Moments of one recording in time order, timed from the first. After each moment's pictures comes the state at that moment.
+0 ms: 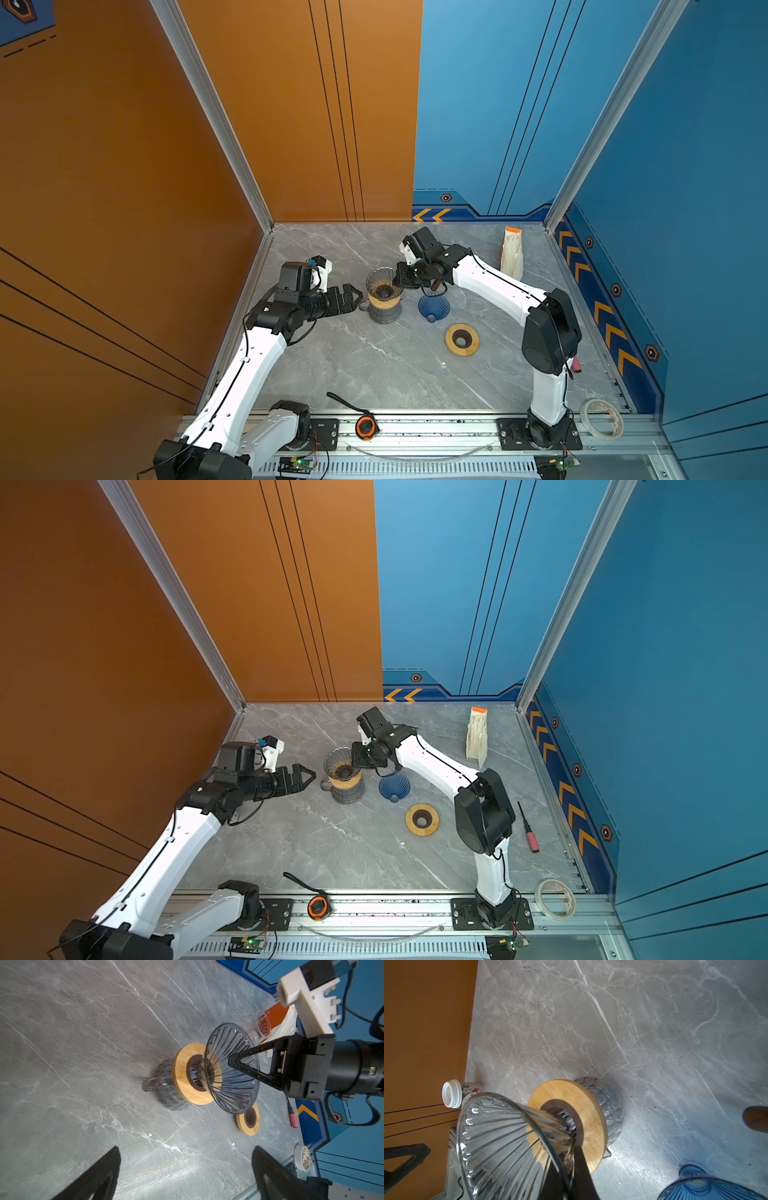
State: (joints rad) left arm -0.17 1.03 0.95 -0.71 0.39 -0.41; right arm 0.69 1.94 1.70 -0.70 -0.25 0.60
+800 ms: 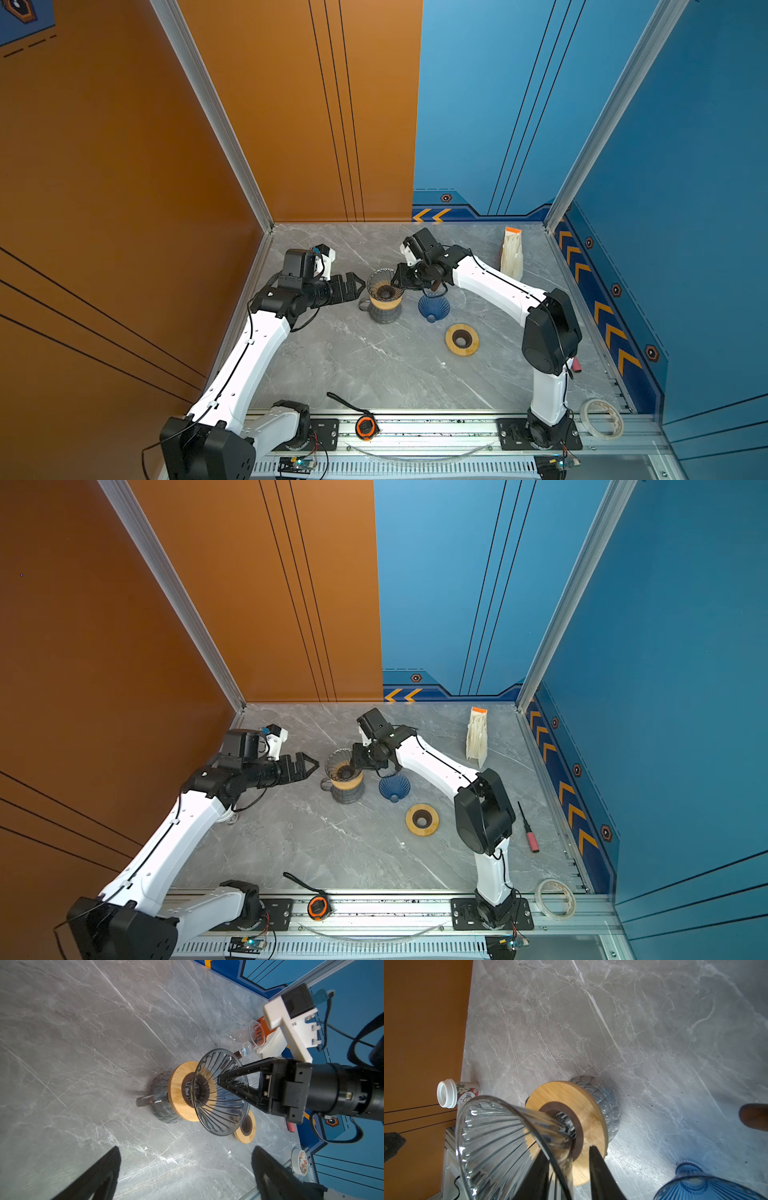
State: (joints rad) left arm -0.19 1.15 1.08 -0.71 0.39 -0.40; right arm 0.69 1.94 1.69 -0.70 -0.24 0.59
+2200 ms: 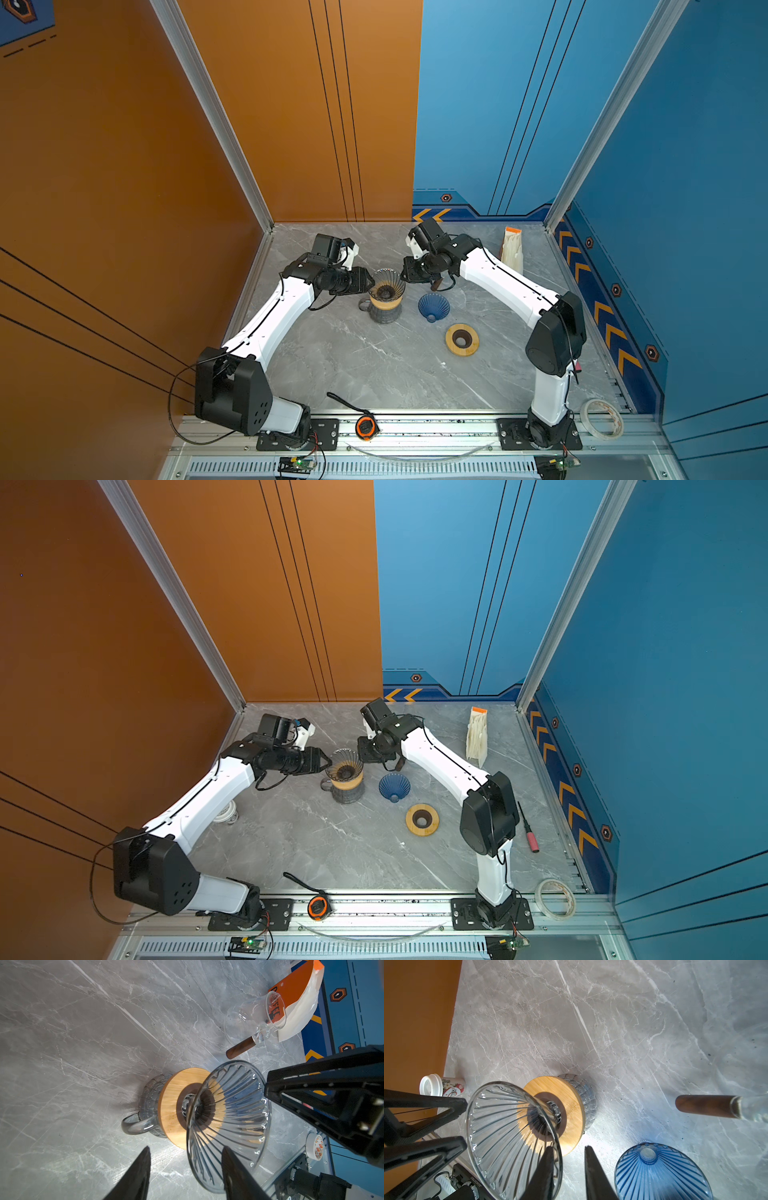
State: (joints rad) left arm -0.26 1.44 1.21 -0.71 0.39 -0.32; right arm 0.67 1.92 1.81 -0.88 -0.17 0.49
